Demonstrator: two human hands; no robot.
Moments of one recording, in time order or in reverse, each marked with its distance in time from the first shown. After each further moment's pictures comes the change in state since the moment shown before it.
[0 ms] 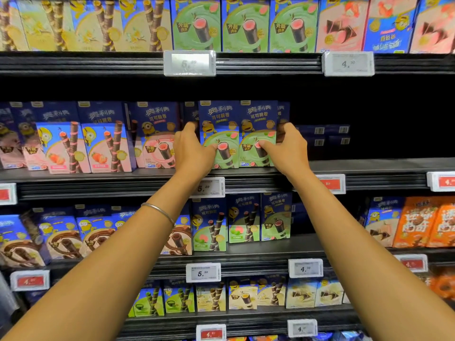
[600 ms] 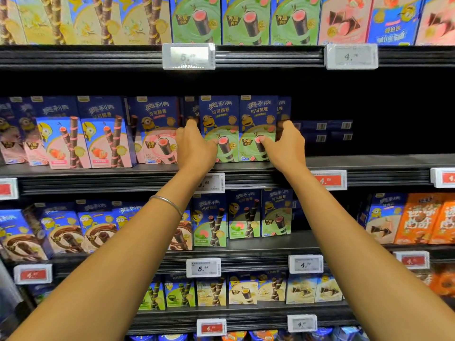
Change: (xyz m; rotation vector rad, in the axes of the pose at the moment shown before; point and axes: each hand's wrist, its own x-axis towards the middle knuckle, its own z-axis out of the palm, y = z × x) left_hand 0.004 -0.002 0.014 0.098 0.053 -0.016; right_hand 0.001 0.005 0.012 -0.073 0.036 0.038
